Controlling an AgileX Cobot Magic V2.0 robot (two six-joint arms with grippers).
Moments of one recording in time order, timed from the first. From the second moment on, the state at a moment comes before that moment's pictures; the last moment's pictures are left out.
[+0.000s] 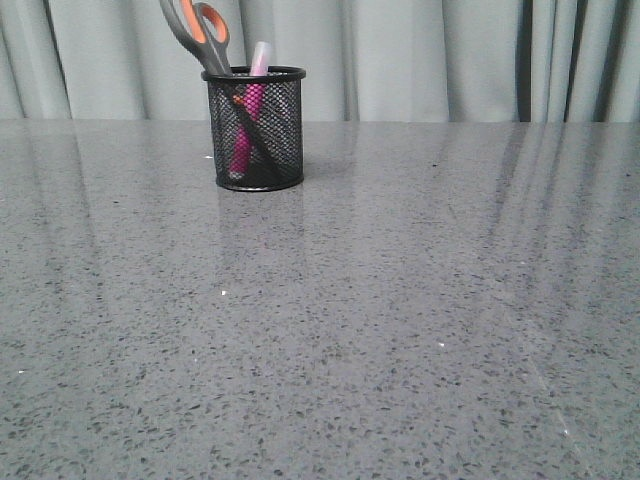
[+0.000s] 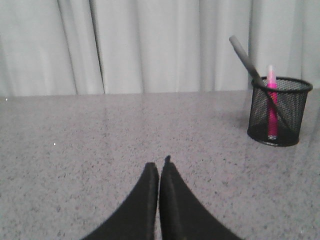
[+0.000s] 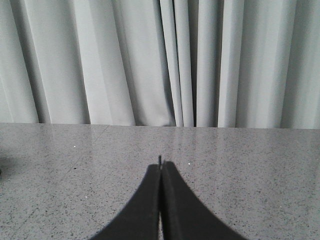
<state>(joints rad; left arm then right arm) -0.12 0.05 -0.12 -0.09 0.19 0.08 0.72 0.01 -0.27 1.89 -0.76 -2.03</state>
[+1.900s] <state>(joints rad) -0.11 0.00 0.00 -0.06 0.14 -0.02 0.74 0.07 -0.28 1.89 -0.66 -2.01</state>
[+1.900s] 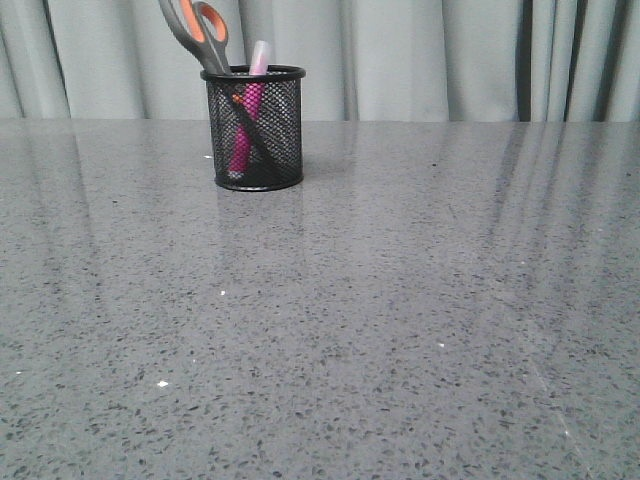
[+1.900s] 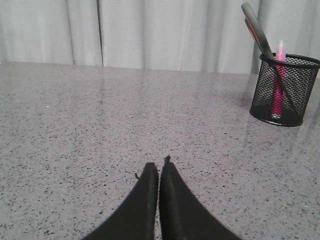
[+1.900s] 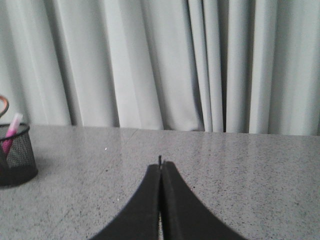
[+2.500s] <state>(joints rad) -0.11 0.00 0.00 -0.06 0.14 -0.02 0.76 0.33 -0.37 1.86 -0.18 -2.02</state>
